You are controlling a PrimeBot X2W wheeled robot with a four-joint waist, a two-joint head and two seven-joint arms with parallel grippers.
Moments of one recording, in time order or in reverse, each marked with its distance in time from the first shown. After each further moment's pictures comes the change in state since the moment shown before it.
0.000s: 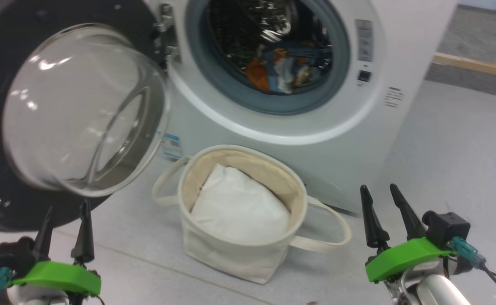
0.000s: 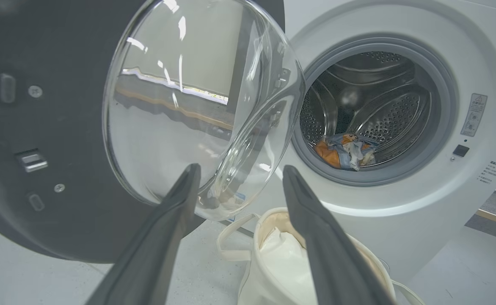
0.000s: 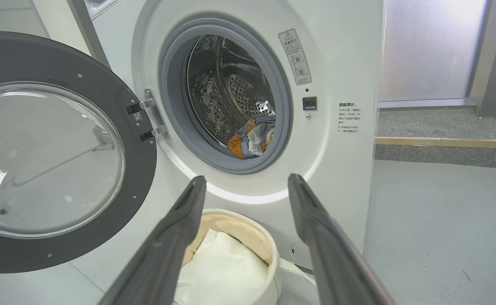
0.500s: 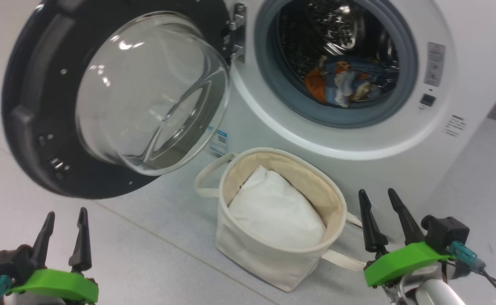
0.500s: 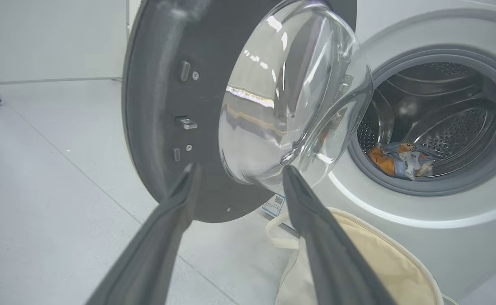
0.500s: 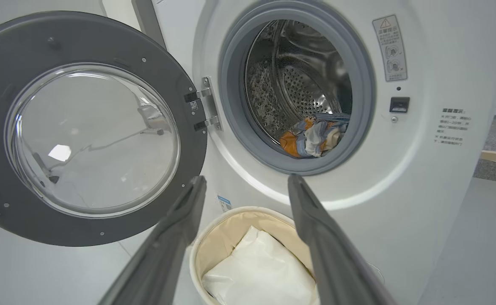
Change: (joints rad) left arm 0.033 -0.009 0.027 0.001 0.035 -0.001 0.000; right arm 0.020 0.004 0.003 -0.004 0.008 0.000 0.000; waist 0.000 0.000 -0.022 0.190
